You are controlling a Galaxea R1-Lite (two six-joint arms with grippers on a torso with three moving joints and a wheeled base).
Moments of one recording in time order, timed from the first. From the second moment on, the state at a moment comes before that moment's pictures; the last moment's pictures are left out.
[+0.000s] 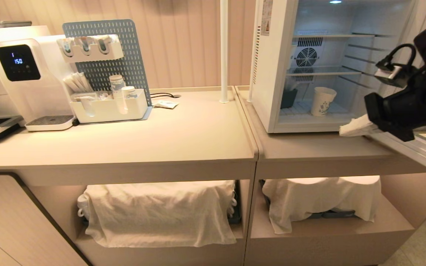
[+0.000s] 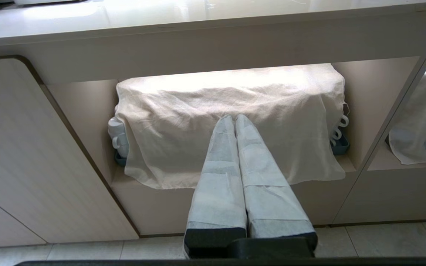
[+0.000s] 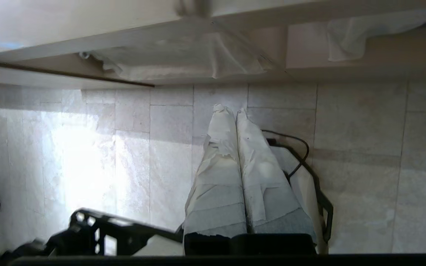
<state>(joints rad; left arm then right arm) 0.00 0.00 0.00 0.00 -0.02 0.05 0.11 1.69 -1.62 0.74 0.35 0.32</state>
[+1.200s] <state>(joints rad) 0.00 0.00 0.00 0.00 -0.02 0.05 -0.02 2.06 -1.52 -0.11 0.08 0.02</state>
